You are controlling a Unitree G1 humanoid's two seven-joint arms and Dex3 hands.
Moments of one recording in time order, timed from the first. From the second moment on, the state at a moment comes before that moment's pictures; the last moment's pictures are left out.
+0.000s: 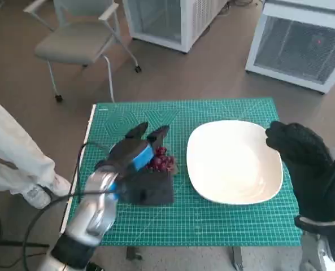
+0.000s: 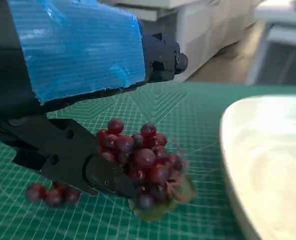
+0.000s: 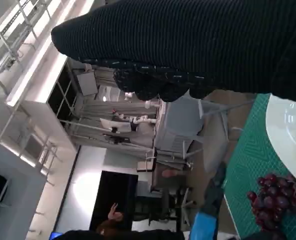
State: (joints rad) left arm -0.69 0.33 -0.38 0.34 0.82 0.27 -0.31; right arm -0.25 -0.19 -0.21 -0.18 0.41 -0.10 0.32
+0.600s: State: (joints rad) left arm -0.95 0.21 -0.58 0.96 0.87 0.23 -0.19; right arm -0.25 -0.19 -0.21 -0.18 0.40 -0.10 0.32
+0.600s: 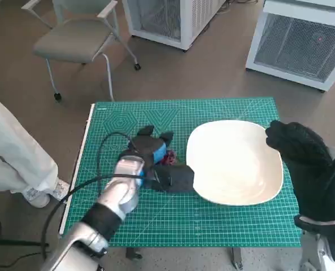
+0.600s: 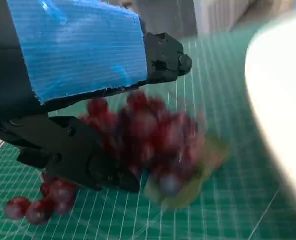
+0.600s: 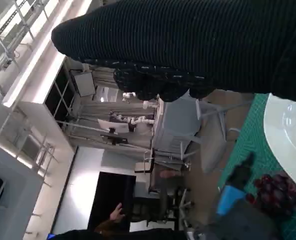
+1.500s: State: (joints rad) left arm -1.03 0.16 -0.58 1.17 0.78 0.19 -0.14; right arm -0.25 -0.19 -0.22 -0.17 0.40 -0.11 0.32
